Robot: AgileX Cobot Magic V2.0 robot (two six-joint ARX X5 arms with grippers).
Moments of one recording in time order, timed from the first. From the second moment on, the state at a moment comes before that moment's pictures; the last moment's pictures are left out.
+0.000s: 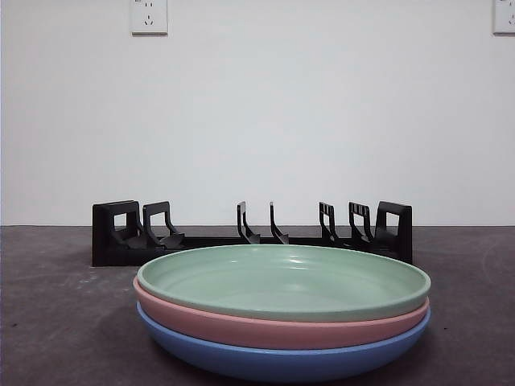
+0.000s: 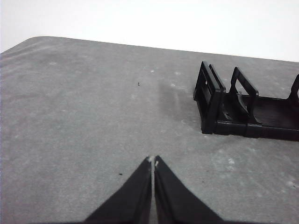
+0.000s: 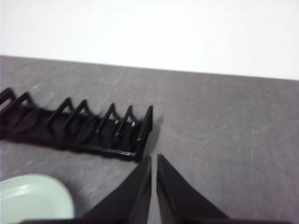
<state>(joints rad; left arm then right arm) -0.01 0.01 0.03 -0.18 -0.01 -0.10 0.67 0.36 0.81 -0.72 0.47 0.18</state>
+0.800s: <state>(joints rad) -0.01 0.01 0.03 -0.18 -0.01 -0.10 -0.03 0.00 0.02 -0.17 -0.02 -0.02</state>
